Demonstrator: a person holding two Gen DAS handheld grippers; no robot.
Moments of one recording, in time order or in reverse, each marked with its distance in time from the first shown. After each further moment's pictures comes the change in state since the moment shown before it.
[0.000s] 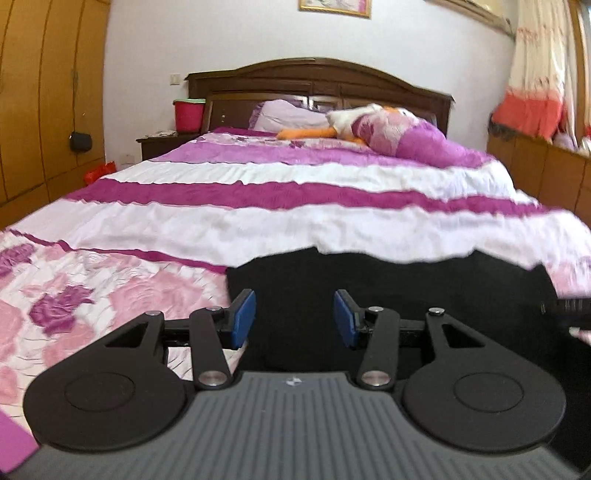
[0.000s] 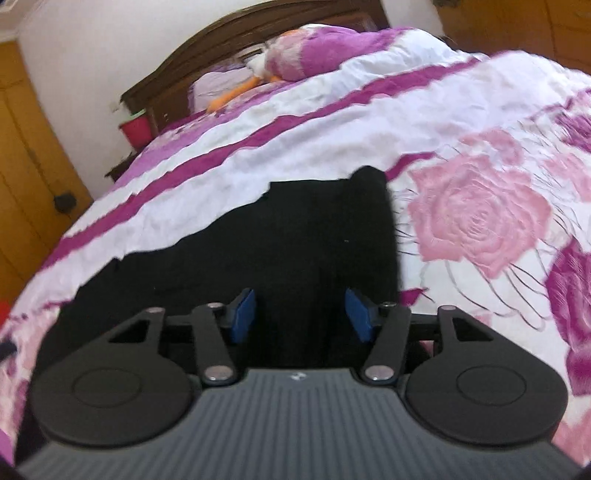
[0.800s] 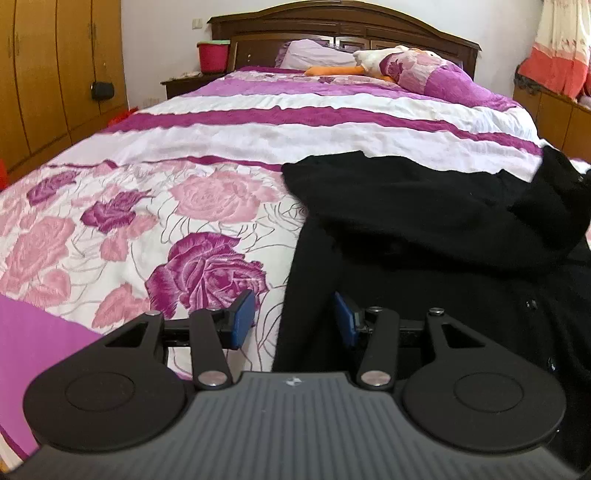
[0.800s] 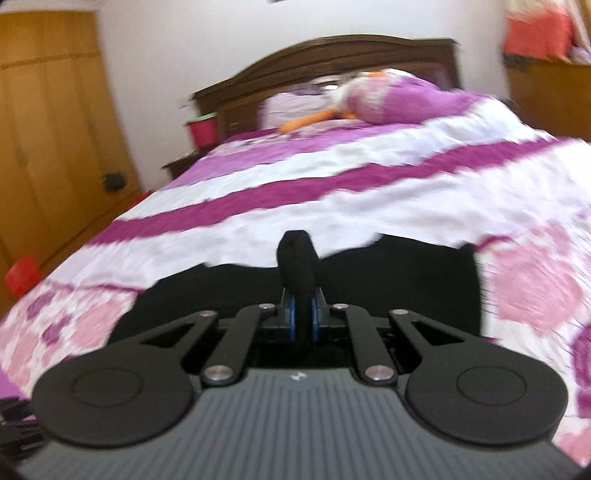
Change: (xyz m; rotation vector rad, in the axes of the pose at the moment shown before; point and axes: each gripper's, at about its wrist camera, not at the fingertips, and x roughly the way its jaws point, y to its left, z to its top) left arm -0.041 0.037 -0.058 0.019 0.213 0.088; right arm -0.051 0.067 0.012 -0.159 -0.090 0.098
